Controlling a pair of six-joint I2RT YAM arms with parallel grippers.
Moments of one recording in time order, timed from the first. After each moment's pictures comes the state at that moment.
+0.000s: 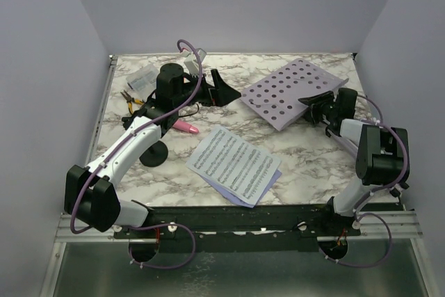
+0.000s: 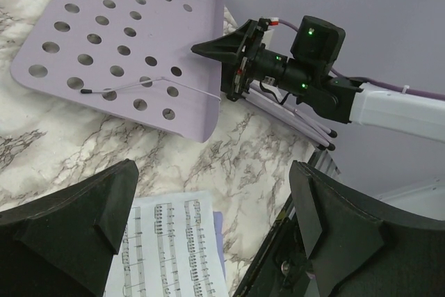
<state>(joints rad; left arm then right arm) -0.45 1.36 1.14 0.04 0.53 -0.61 -0.14 1.69 0.82 0.27 -0.40 1.16</state>
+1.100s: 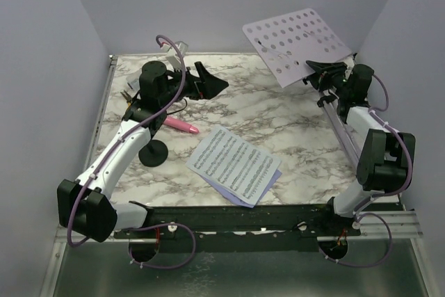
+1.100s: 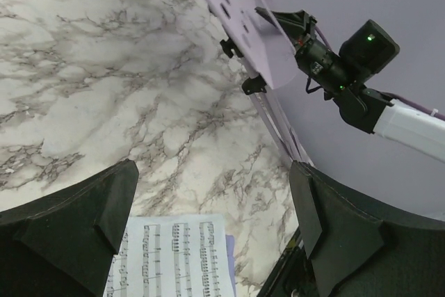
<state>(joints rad) -0.37 1.29 1.13 0.04 0.52 -0.61 -0.15 1.64 1.00 0.44 -0.56 1.53</state>
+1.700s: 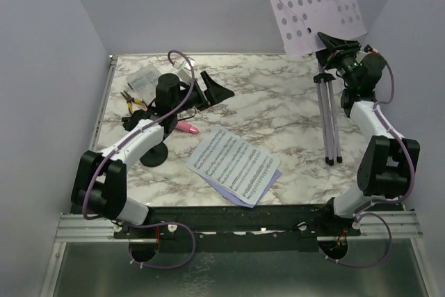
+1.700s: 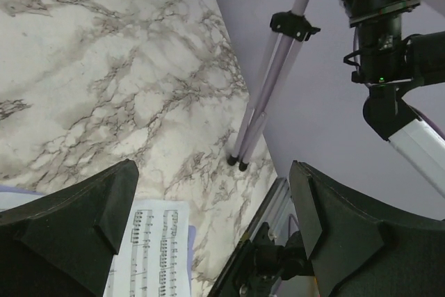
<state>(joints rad) -0.36 1.43 0.96 0.31 0.57 -0.89 -0.14 1.59 1.11 0.65 -0.52 1.79</state>
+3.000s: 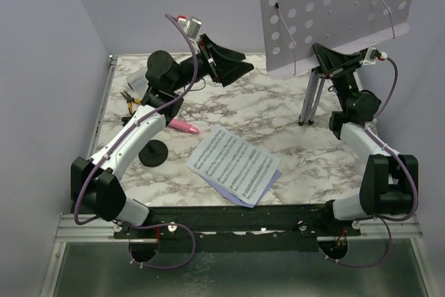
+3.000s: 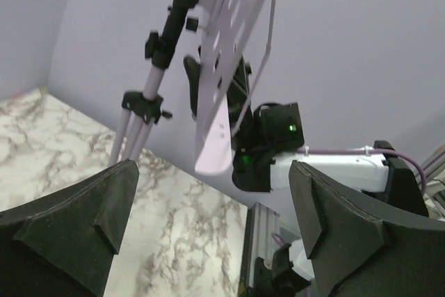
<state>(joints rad) -0.47 1.42 1.26 0.58 0.70 -0.83 -0.02 1.44 0.85 1.40 -0.44 1.61</state>
